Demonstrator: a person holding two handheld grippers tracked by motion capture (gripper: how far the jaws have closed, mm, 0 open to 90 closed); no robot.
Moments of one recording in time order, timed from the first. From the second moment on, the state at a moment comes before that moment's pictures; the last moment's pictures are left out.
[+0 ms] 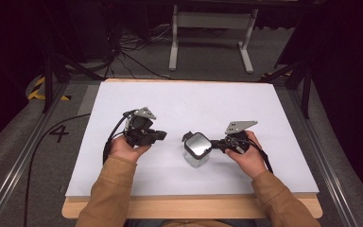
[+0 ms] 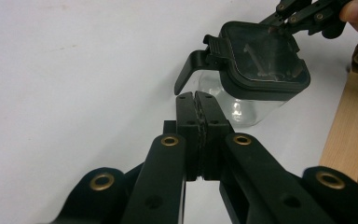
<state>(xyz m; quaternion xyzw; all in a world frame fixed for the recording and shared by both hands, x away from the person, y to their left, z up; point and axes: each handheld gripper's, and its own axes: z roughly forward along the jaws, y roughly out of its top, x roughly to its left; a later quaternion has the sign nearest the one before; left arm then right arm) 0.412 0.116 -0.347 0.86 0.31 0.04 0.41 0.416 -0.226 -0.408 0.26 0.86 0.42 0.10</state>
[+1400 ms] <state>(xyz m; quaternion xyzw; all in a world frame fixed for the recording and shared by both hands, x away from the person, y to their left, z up) 0.413 0.116 -0.339 0.86 0.30 0.04 0.42 0.379 -0.216 -0.396 0.23 0.89 0.39 0.09</state>
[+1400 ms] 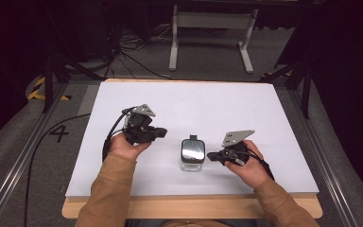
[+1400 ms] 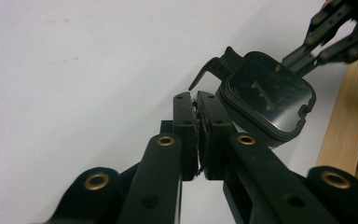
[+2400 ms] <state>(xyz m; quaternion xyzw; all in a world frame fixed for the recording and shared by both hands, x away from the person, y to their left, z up) 0.417 0.153 -0.350 0.85 0.34 0.06 0.40 0.413 -0.342 -0.357 0.35 0.84 0.39 0.16</state>
